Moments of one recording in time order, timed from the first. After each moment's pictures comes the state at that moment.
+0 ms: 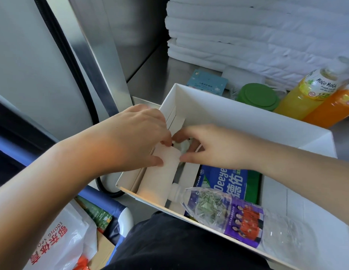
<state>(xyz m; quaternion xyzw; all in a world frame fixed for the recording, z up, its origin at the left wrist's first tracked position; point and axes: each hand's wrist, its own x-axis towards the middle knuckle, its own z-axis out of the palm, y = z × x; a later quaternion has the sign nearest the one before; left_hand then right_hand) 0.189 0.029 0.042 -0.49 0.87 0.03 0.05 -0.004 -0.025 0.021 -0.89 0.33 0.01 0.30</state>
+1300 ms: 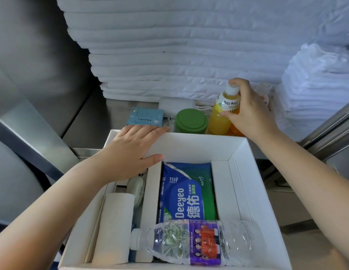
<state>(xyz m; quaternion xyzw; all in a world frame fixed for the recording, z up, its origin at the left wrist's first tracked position) 0.131 -0.057 0.016 -0.45 0.89 0.05 -0.05 -0.176 -0.100 0.030 -0.74 0.60 -0.30 -0.03</state>
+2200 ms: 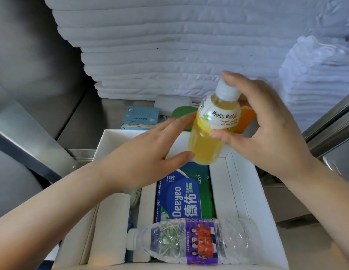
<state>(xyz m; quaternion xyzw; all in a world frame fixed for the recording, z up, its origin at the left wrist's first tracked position) 0.088 -0.026 0.066 -0.35 0.87 0.28 -0.18 -0.140 -0.007 0.086 -0.81 0.45 -0.38 0.01</state>
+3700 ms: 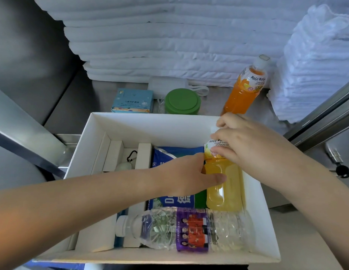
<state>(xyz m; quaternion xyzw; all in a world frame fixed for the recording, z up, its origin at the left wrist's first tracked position) 0.010 -0.007 0.005 -0.42 0.76 0.49 0.02 -0.146 0.006 0.058 -0.84 0.54 0.03 0.00</state>
